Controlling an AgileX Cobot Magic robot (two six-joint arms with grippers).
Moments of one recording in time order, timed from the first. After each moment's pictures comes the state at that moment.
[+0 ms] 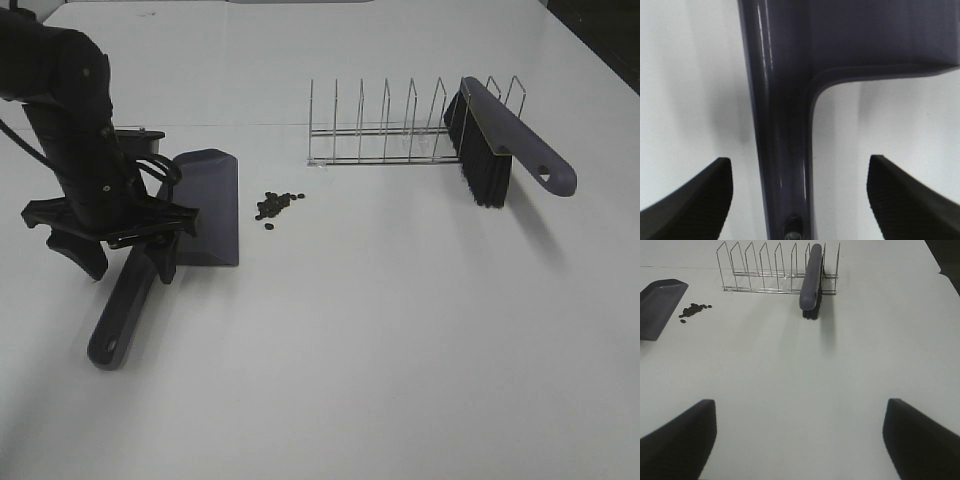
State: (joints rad) left arm -0.37 2.08 -1.35 -0.07 0.92 -0.23; right arm -0.02 0.01 -0.51 0.06 1.06 -0.07
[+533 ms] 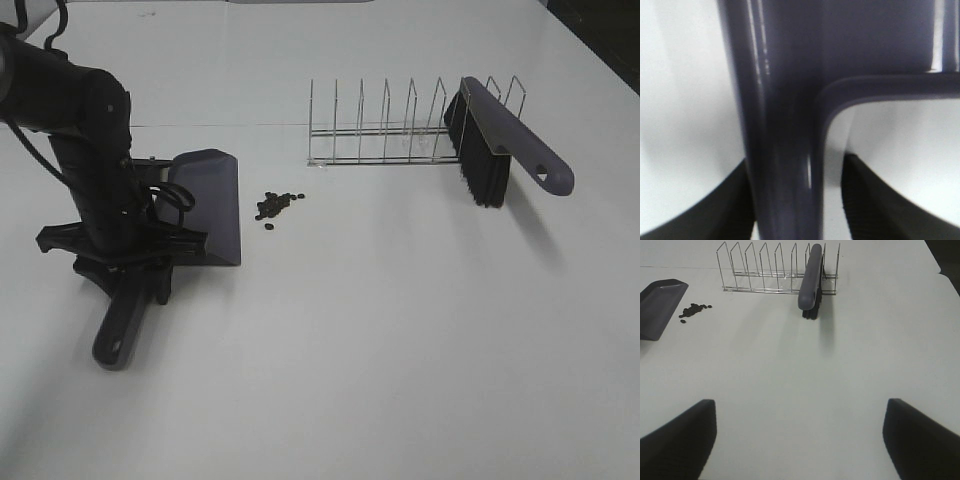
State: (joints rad) left arm -0.37 2.17 -1.36 -0.07 0.90 -0.28; right arm -0.02 0.01 -0.51 0.06 1.06 -0.07
